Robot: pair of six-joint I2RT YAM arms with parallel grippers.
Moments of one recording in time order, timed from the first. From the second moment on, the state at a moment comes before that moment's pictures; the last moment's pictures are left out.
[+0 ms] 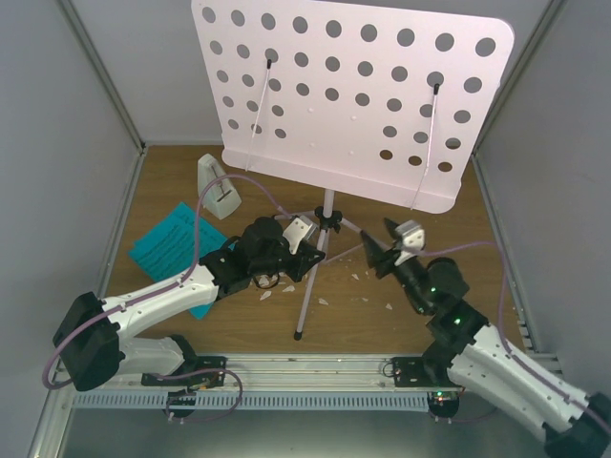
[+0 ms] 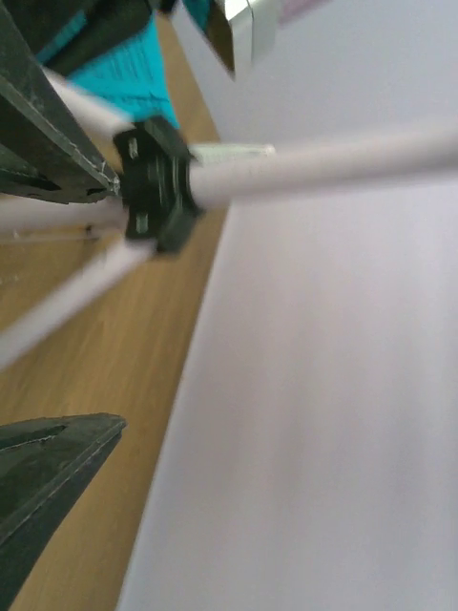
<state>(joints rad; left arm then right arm) -0.83 1.24 0.82 -0.08 0.23 -0.27 0.83 0.60 0.41 0.24 0.28 -0.06</state>
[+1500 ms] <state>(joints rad) -0.83 1.27 0.85 -0.09 0.24 -0.27 0.36 1.40 1.09 0.56 -1.15 0.23</state>
